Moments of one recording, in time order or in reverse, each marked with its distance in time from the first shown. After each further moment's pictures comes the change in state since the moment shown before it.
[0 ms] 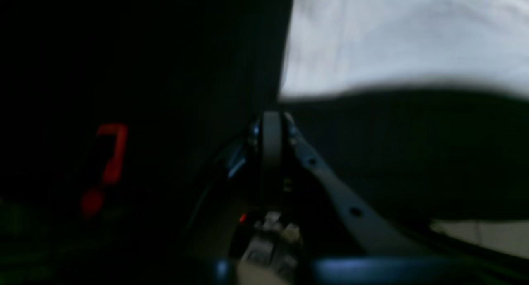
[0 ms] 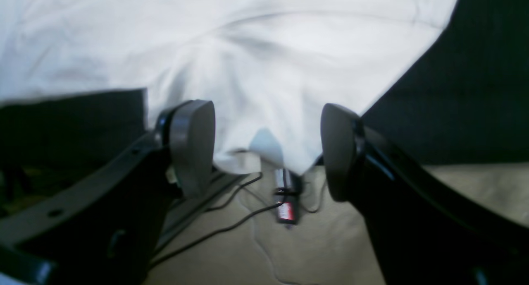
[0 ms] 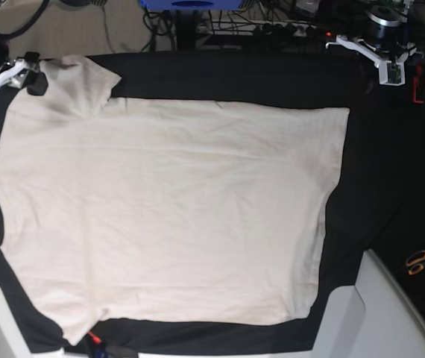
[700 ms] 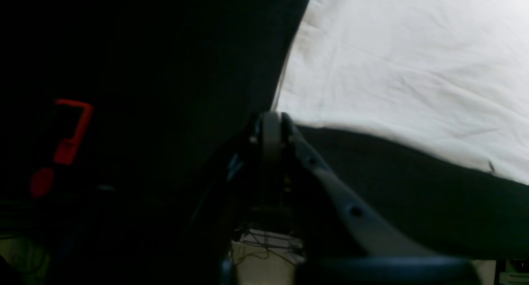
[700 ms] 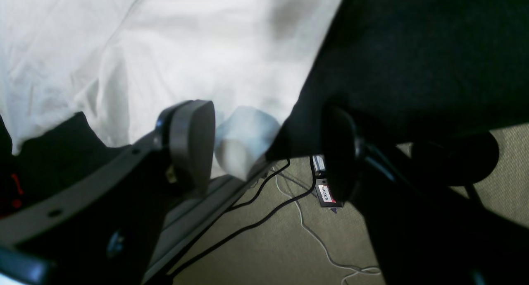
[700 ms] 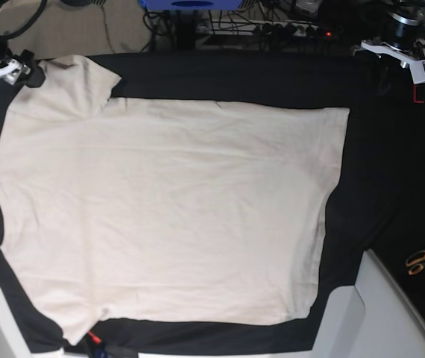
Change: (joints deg) left arm 0.2 0.1 -9.8 -3.3 -21.2 -12.0 1.2; right arm 4.9 4.3 3.7 -18.0 0.4 -0.4 0.1
